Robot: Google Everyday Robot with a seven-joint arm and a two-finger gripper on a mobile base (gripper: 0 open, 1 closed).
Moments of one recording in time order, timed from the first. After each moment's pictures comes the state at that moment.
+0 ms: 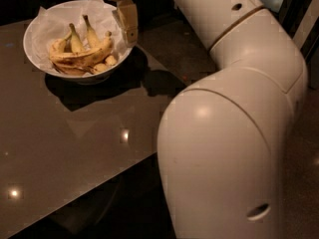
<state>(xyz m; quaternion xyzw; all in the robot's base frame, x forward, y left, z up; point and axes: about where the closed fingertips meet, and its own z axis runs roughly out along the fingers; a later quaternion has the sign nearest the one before) 0.681 0.103 0.987 -0.87 0.44 -0.06 0.20</state>
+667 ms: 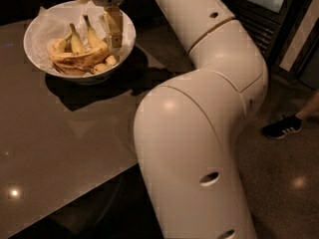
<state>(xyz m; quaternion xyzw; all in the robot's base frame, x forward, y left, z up) 0.682 0.144 0.970 -0.87 0.44 0.03 0.22</state>
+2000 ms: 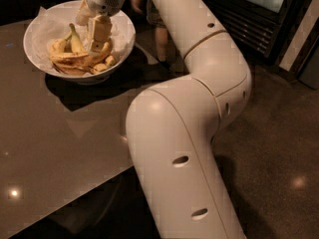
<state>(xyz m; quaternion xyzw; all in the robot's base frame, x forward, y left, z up) 0.678 0.174 0.951 -0.81 0.50 0.17 0.24</state>
